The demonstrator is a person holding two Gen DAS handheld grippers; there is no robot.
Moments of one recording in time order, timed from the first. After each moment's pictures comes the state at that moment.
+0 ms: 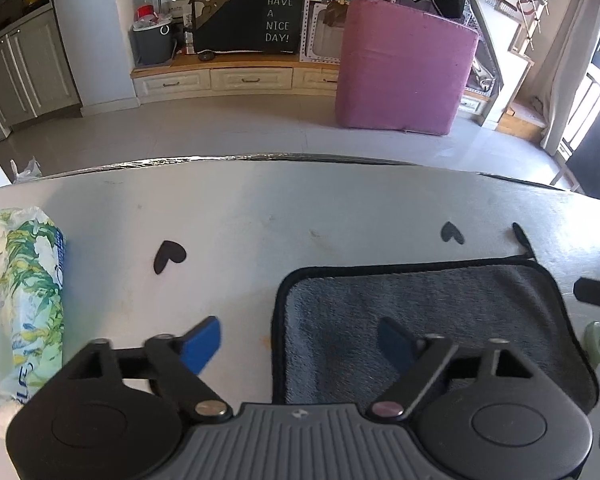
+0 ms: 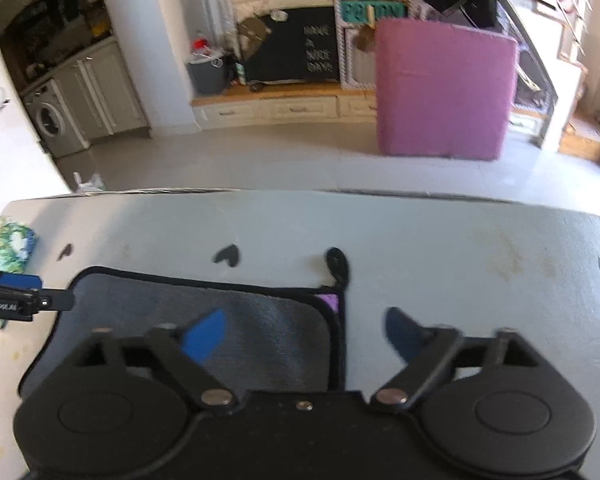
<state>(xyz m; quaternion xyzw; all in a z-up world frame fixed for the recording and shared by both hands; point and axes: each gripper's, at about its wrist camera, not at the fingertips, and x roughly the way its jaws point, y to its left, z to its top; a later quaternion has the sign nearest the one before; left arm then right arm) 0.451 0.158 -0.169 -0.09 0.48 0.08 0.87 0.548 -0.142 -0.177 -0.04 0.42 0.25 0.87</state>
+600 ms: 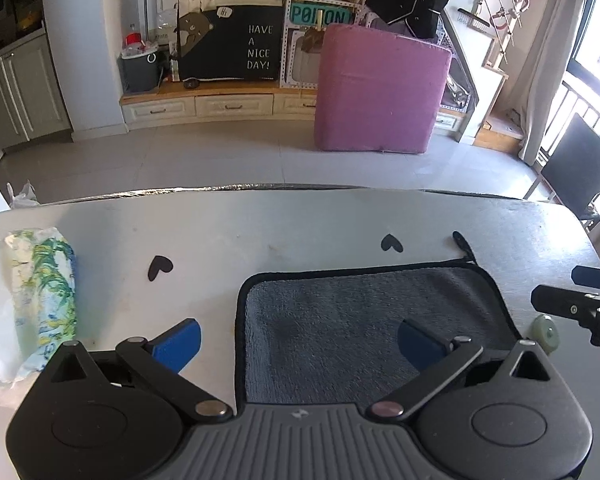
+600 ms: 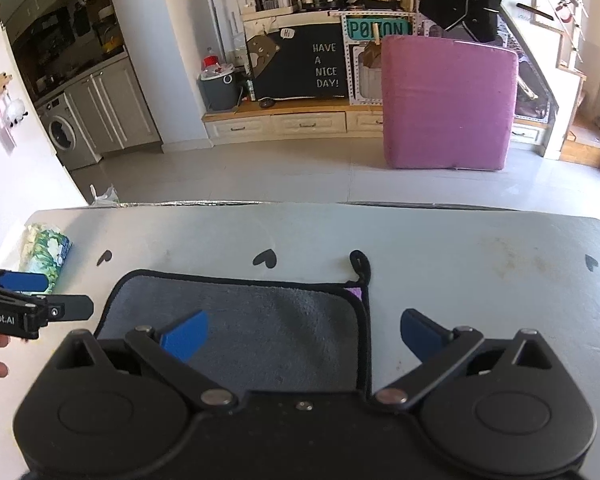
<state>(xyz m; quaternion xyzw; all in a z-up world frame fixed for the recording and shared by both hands) 0.412 0.120 -0.118 -0.08 0.45 0.07 0.89 0.507 -0.148 -0.142 -0.03 0.41 0.25 0.88</state>
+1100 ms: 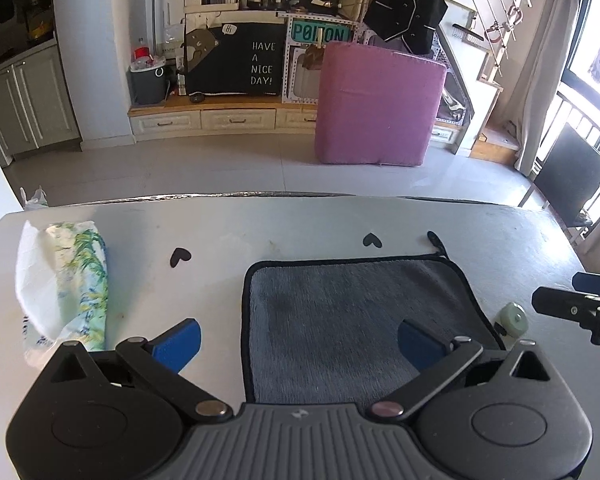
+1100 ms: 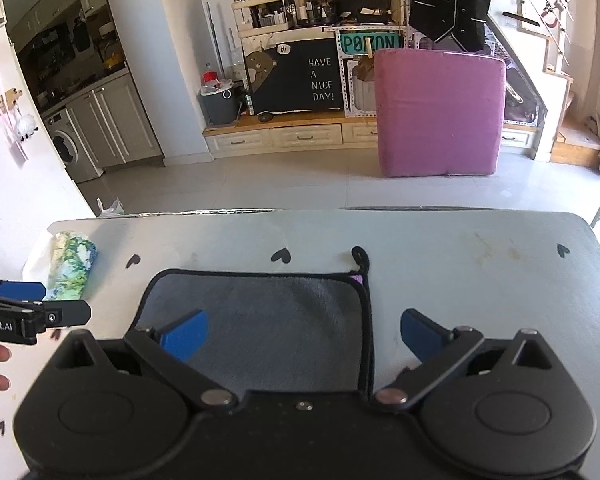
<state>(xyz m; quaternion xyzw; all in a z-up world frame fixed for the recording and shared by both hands) 0.354 0.105 -0.074 -0.08 0.43 0.07 0.90 0.453 -0.165 -0.105 -0.01 0.39 0.24 0.89</state>
